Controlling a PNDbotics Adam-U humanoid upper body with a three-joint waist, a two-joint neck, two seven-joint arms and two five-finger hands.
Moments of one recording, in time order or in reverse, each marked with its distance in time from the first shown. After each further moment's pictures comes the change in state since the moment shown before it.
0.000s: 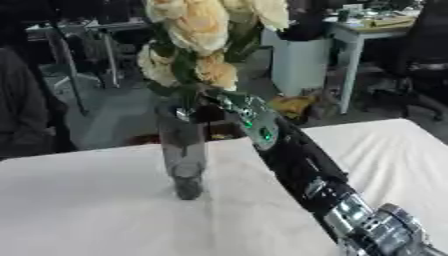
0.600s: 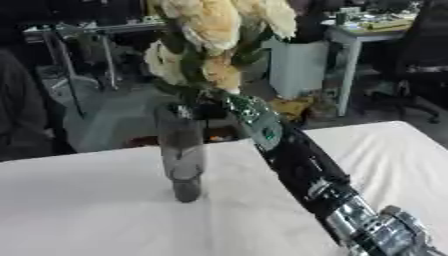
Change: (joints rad) left arm 0.004 0.000 0.000 0.004 0.000 -0.002 0.002; right arm 0.000 -0.010 0.001 -0.029 -0.081 0.006 0.024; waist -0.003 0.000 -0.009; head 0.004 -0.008
